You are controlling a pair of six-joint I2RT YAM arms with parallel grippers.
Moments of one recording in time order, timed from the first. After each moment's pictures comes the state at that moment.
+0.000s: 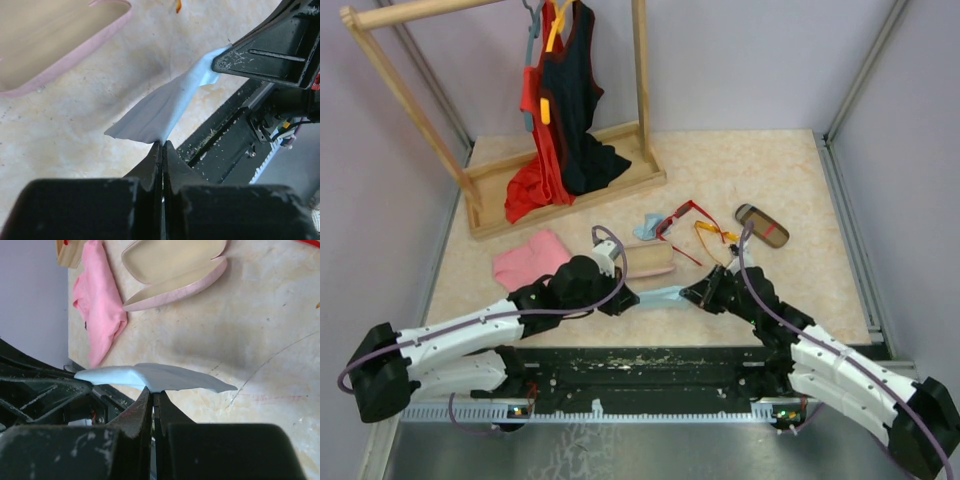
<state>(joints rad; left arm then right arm) -0.97 1.05 0.56 -0.04 0.02 -0.62 0.70 0.70 0.26 0.00 -0.08 1.00</state>
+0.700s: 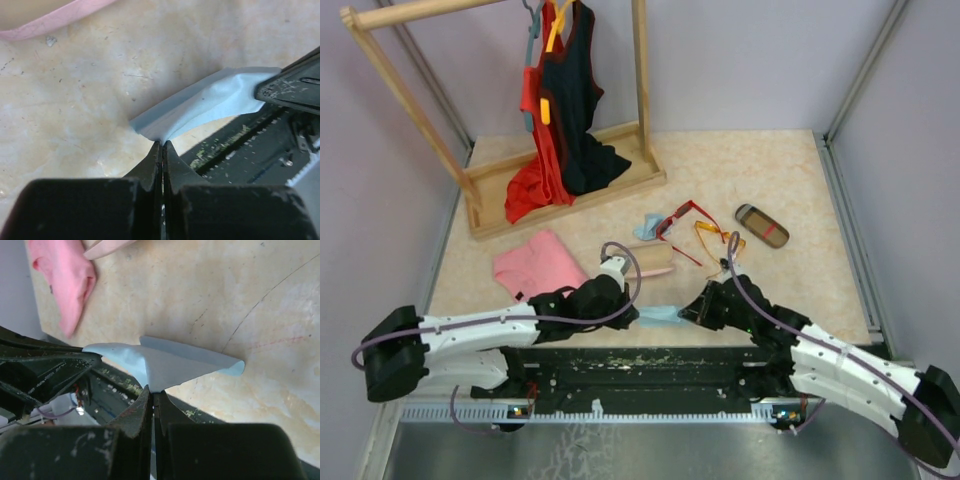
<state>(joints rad) -1.14 1.11 0.56 -0.13 -0.20 -0.76 0.84 0.64 0.29 -0.24 -0.04 1.07</state>
